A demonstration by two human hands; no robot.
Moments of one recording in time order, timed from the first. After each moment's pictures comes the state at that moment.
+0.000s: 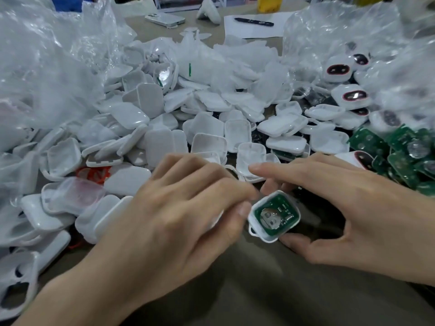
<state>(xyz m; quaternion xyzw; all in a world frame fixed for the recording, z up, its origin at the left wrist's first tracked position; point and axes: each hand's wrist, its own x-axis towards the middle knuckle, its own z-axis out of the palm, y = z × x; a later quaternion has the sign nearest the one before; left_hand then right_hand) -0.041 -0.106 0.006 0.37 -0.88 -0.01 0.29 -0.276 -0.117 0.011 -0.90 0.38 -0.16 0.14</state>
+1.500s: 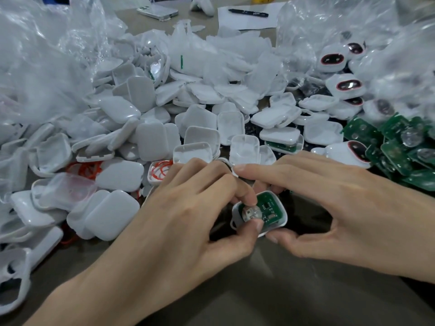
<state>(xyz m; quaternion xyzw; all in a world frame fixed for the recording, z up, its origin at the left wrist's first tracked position) -0.050 -0.101 -0.002 0.43 -0.87 -0.10 0.23 -0.273 -0.115 0.008 -0.91 0.36 -0.16 0.15</state>
